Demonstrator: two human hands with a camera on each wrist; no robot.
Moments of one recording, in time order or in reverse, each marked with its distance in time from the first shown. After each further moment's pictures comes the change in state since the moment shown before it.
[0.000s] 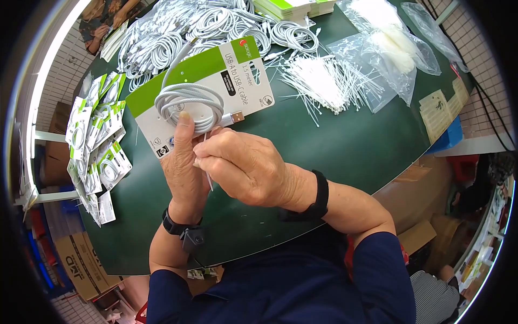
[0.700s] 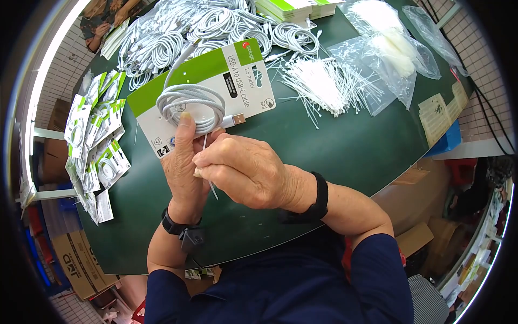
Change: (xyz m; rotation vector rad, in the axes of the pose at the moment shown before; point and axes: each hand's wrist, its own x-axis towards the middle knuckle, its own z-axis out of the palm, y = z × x) left_hand -0.002 0.001 0.000 0.038 0.008 -0.036; right_hand -0.004 0.001 -0.001 0.155 -0.013 -0.008
